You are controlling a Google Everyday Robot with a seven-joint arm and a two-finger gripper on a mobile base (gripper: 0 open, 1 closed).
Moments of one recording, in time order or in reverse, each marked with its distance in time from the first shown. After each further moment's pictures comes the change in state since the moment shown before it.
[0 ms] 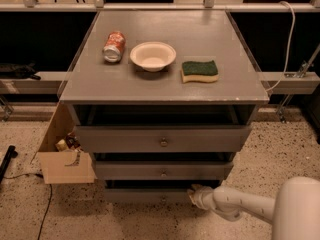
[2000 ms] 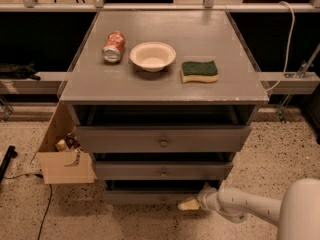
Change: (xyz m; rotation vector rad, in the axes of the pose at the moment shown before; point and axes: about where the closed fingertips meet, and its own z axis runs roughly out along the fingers) arm -0.001 -0.010 -0.021 0.024 -0.005 0.065
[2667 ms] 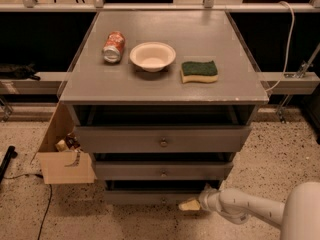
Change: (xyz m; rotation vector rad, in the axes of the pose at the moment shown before) arm 0.003 0.000 -0.001 -0.006 -0.009 0.025
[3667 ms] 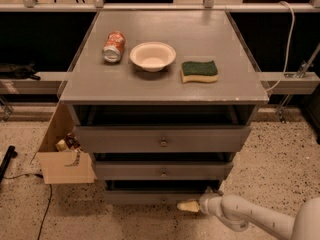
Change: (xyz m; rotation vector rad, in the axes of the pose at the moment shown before) arm 0.014 0.003 0.003 0.000 -0.059 0.151
